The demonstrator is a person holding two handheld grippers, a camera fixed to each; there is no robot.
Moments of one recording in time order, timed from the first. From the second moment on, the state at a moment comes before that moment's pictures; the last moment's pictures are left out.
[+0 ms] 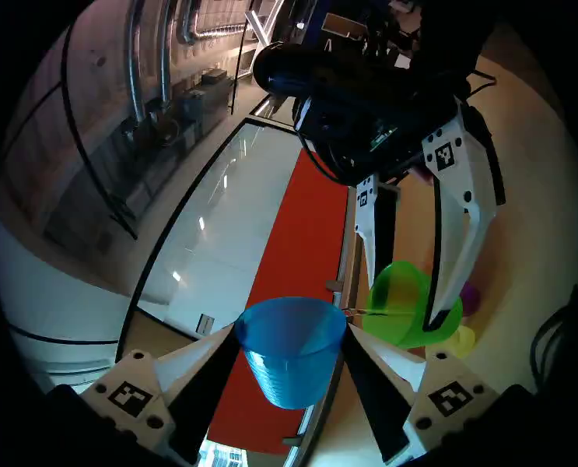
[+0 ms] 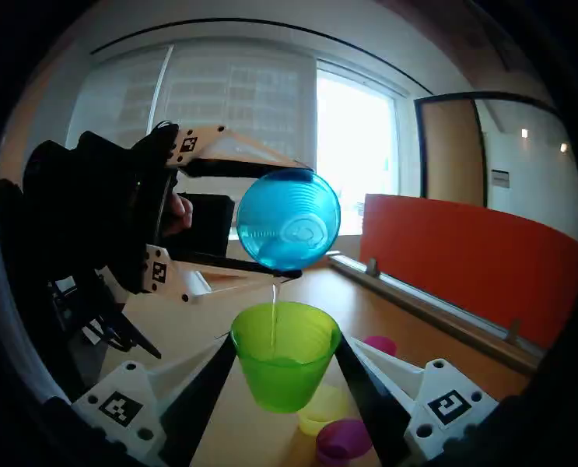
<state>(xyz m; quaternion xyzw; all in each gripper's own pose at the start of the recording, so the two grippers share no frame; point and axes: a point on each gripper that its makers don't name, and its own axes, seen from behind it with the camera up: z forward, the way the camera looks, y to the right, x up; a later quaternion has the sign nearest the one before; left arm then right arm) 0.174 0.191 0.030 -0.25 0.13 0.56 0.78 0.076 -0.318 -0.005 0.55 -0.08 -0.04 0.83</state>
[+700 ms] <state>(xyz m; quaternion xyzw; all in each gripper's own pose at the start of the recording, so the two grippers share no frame) 0.178 0.194 0.029 -0.24 0.14 0.56 0.78 0.080 -0.318 -0.005 0.55 -0.07 -0.04 0.83</state>
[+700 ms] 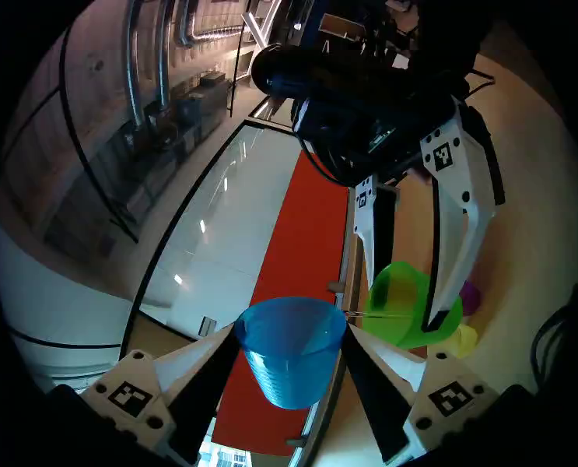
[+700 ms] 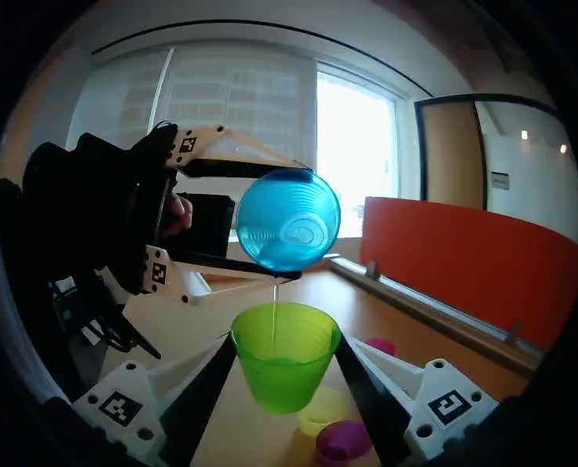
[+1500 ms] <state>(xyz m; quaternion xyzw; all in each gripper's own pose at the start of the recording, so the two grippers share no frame) 0.184 0.195 0.024 -0.24 0.14 0.57 0.77 0.086 -0.319 -0.007 0.55 -0.07 -0.04 0.83</state>
